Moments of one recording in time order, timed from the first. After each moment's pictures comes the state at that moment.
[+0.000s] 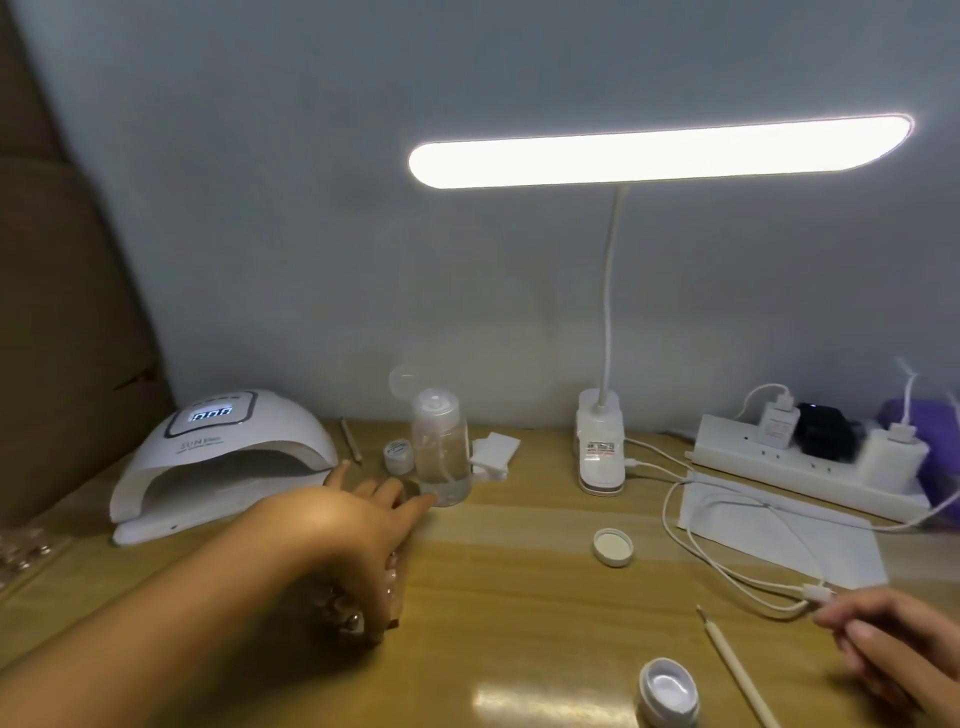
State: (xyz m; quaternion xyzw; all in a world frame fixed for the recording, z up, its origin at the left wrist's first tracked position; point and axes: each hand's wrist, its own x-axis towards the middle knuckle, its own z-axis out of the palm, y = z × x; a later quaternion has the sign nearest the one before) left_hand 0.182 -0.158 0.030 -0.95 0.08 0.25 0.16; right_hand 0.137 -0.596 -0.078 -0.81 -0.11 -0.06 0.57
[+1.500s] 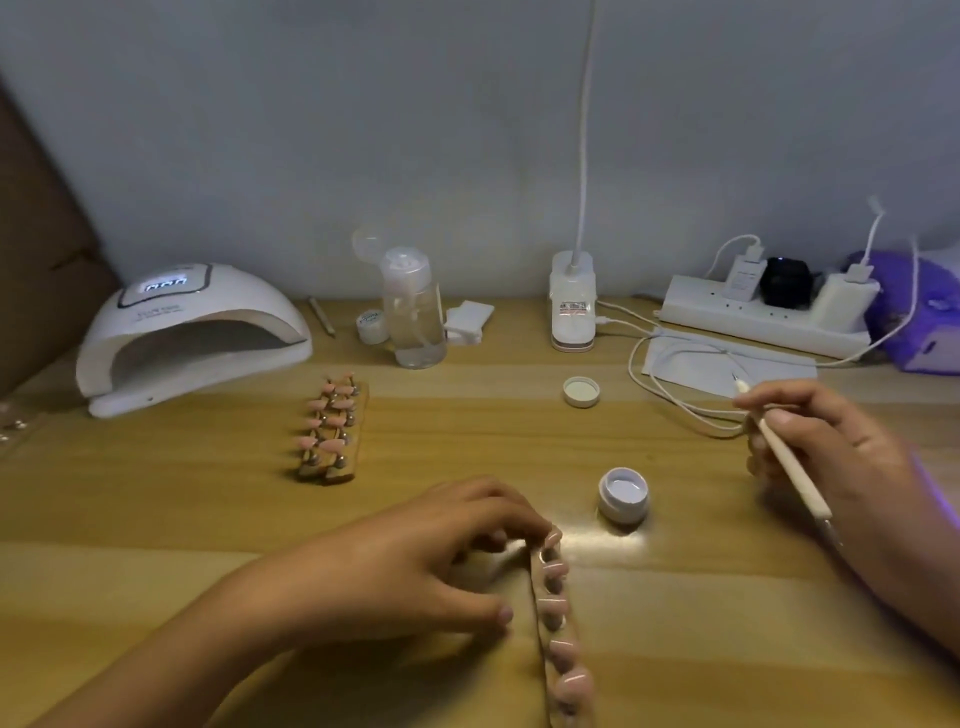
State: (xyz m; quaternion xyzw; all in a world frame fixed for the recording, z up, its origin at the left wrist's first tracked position) left_hand 0.064 -0.216 -0.003 -0.88 0.32 0.20 -0.30; right_hand 0.106 -0.550 -0.048 -0.73 -0.08 -0.05 0.67
